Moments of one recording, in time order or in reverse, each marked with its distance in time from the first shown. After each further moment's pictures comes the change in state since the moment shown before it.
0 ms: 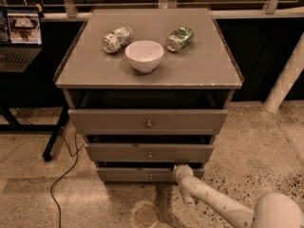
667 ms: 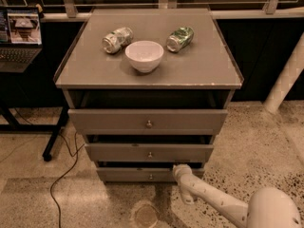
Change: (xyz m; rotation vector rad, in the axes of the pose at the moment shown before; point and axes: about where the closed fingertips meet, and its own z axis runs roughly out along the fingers) arm 0.008 -0.001 0.007 0.009 0.035 -0.030
